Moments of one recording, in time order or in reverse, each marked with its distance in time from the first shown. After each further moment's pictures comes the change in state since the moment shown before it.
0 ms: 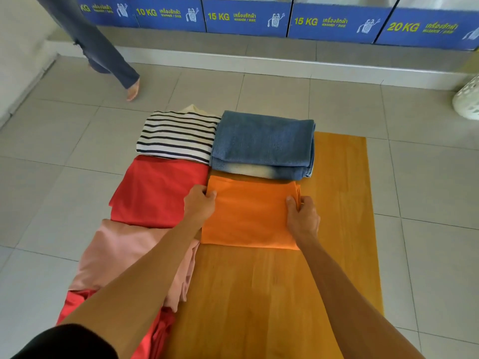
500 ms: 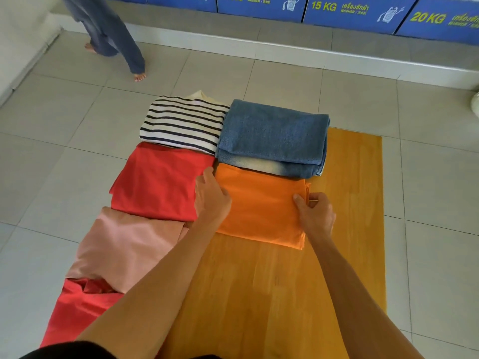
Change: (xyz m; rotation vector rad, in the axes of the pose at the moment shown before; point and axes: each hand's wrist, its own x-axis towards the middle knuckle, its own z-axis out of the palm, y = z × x) left_hand -0.014 0.010 0.021 0.127 0.171 0.149; right_hand 0.021 0.005 -0.005 -0.050 0.056 0.064
